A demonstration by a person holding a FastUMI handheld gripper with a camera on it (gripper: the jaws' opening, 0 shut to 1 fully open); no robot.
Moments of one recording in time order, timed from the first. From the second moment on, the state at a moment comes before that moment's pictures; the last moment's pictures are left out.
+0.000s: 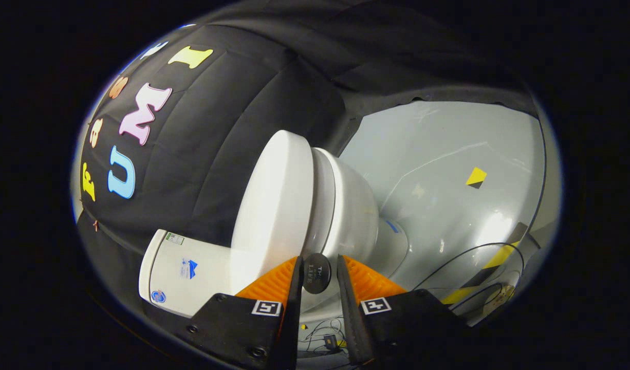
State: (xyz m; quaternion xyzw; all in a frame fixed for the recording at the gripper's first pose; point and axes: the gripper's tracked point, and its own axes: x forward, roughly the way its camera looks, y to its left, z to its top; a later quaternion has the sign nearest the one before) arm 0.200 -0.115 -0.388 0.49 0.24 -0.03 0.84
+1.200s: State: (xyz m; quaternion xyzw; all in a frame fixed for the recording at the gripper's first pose) arm 0.193 -0.095 -0.308 0.35 0.24 0.00 0.91
